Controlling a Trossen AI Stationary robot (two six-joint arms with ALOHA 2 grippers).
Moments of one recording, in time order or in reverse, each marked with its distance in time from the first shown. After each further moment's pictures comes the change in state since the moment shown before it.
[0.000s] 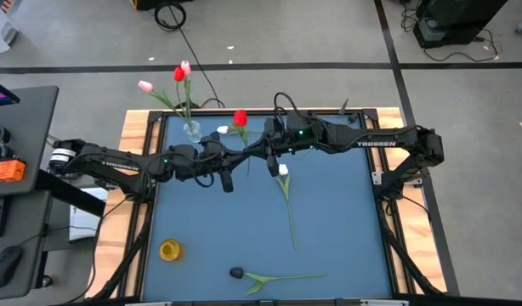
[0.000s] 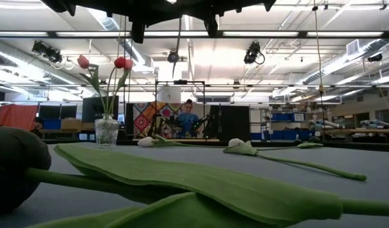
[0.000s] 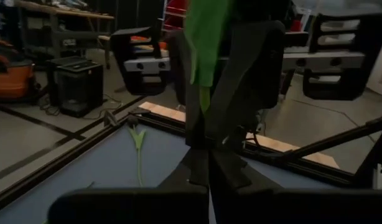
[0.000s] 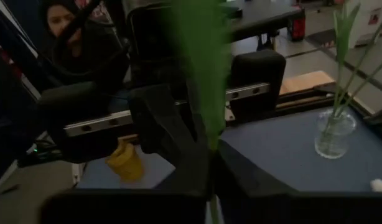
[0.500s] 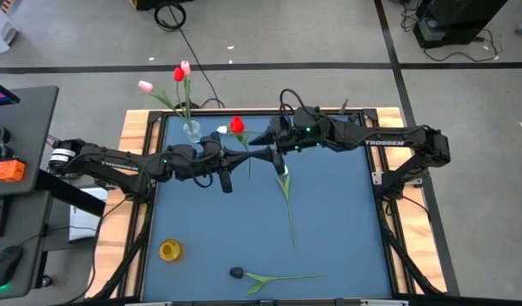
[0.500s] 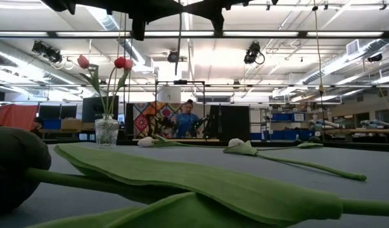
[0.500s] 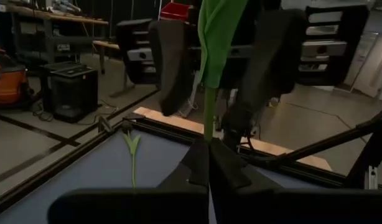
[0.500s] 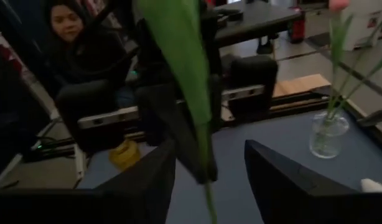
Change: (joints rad) left arm -0.001 -0.003 0.002 0.019 0.019 0.009; right arm 0.000 -0.061 0.000 -0.062 -0.019 -0.014
